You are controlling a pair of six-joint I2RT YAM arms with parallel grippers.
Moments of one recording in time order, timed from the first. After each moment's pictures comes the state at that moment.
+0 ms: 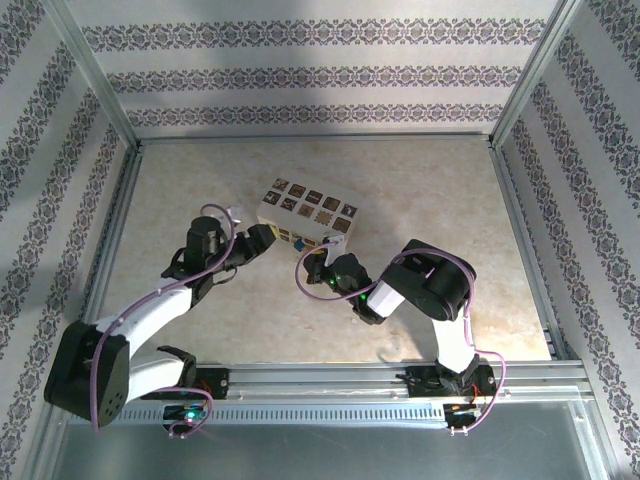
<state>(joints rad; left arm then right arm) -0.27 1.15 0.51 0.18 0.45 -0.91 0.85 1.99 0.56 1.15 0.13 0.60</state>
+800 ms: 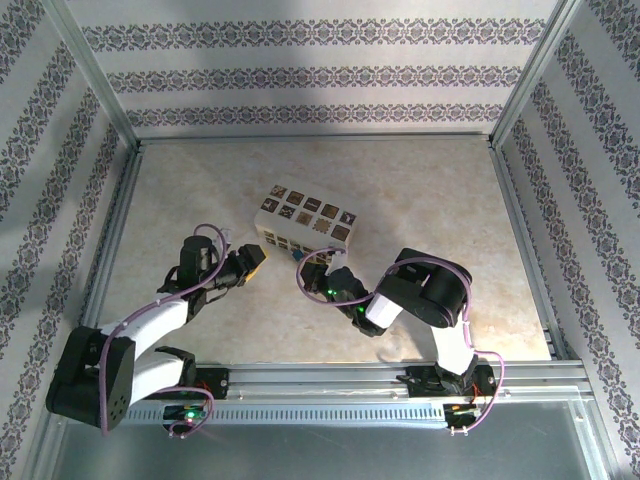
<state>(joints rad) -0.20 1.15 0.33 0.27 0.57 -1.03 0.95 1.98 0.51 1.18 0.24 0.92</state>
